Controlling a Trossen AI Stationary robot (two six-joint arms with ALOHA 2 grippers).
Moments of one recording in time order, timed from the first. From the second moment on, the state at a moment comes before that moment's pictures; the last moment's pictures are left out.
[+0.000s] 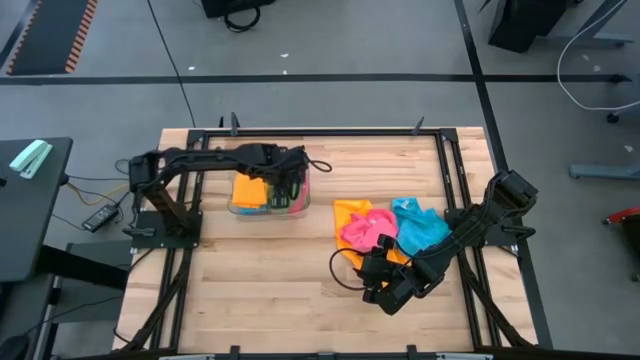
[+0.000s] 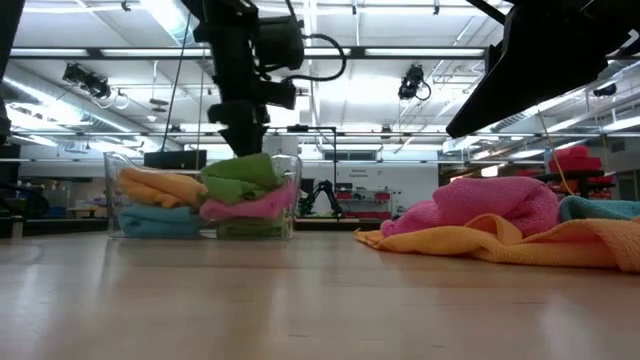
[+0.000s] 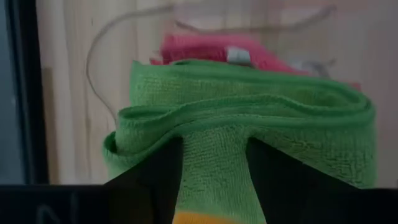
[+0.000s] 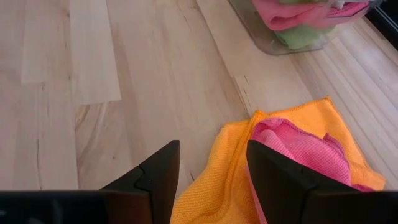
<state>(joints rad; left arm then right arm) 0.27 1.69 1.27 -0.84 -0.19 0.29 0.66 1.70 1.01 -0.42 0.78 0.69</state>
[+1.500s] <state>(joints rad) 0.18 1.59 1.27 -0.81 -0.14 0.17 0.66 1.70 1.01 -0.44 0.76 0.65</state>
